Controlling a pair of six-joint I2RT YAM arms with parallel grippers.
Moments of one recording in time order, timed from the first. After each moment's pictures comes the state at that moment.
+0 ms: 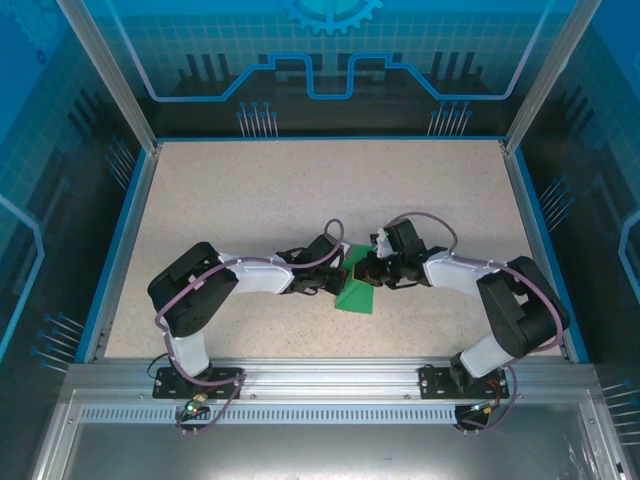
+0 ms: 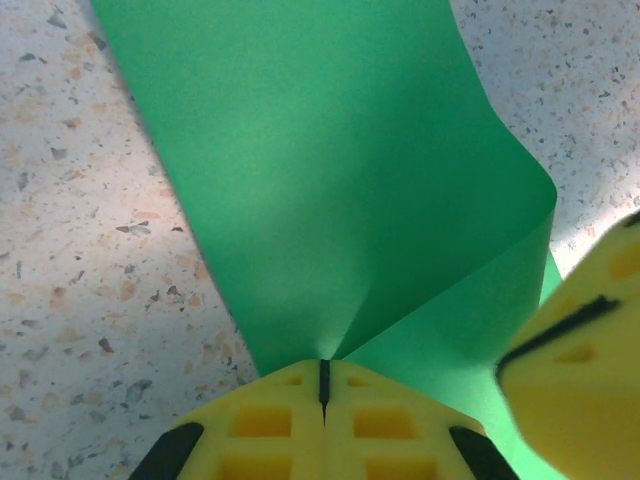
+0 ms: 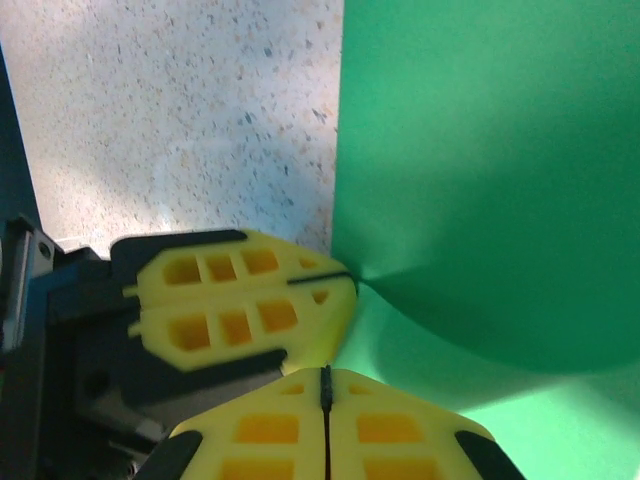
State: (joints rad) left arm -0.80 1.82 0.92 -0.04 0.08 -0.43; right arm 0.47 1.56 0.69 -0.10 -0.56 0.74
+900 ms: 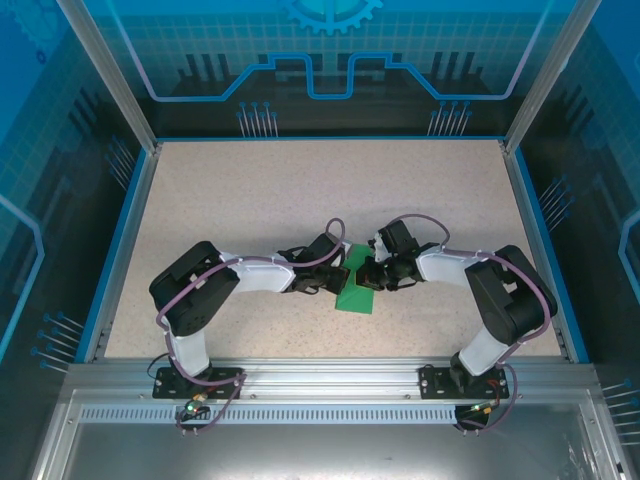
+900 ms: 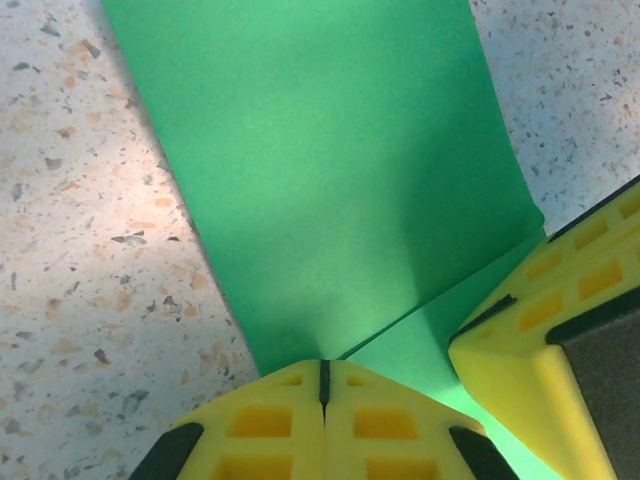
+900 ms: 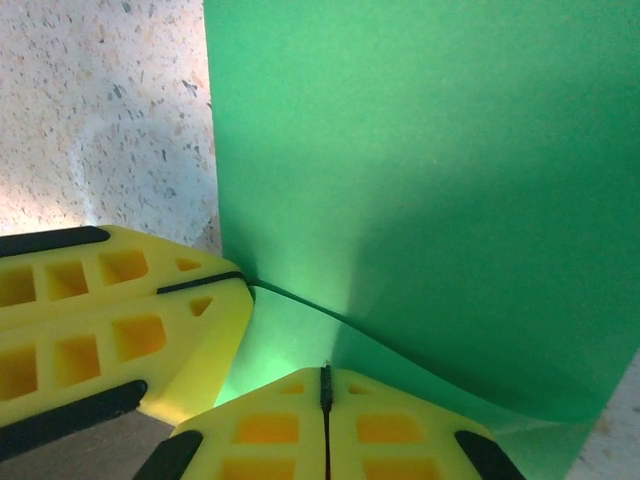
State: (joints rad) left arm -0.80 1.83 0.94 -0.05 0.08 -0.42; right arm 0.47 1.64 0.73 -0.22 -0.49 0.66
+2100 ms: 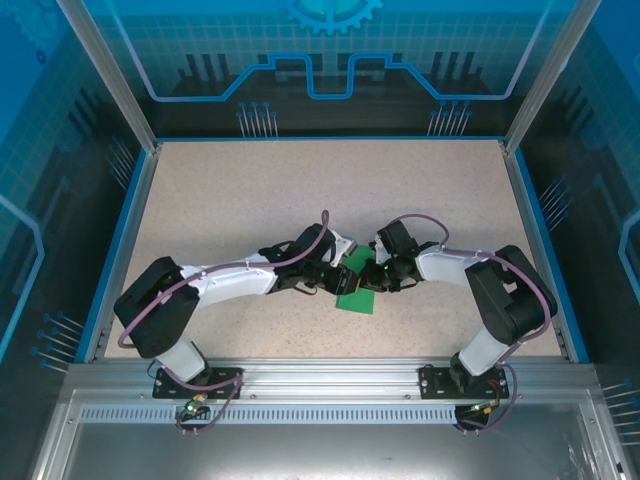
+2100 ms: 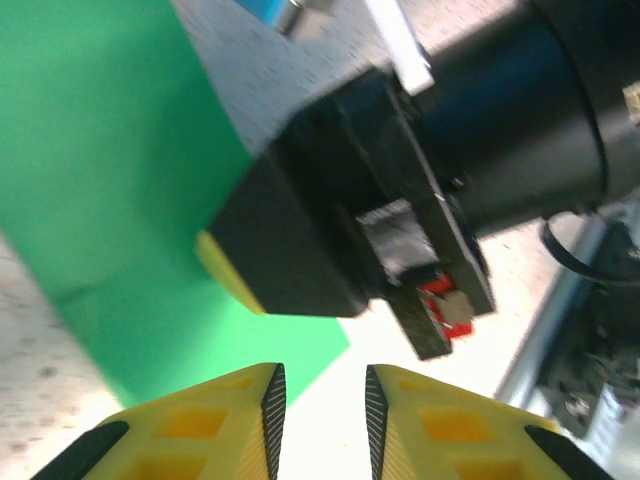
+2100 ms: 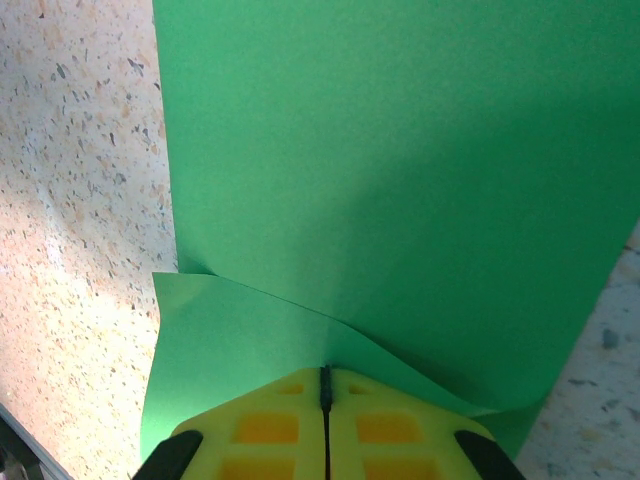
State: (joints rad) left arm -0.80 1.63 0.92 -0.11 0.40 -0.49; right arm 0.48 1.64 0.74 -0.28 -0.44 0.62
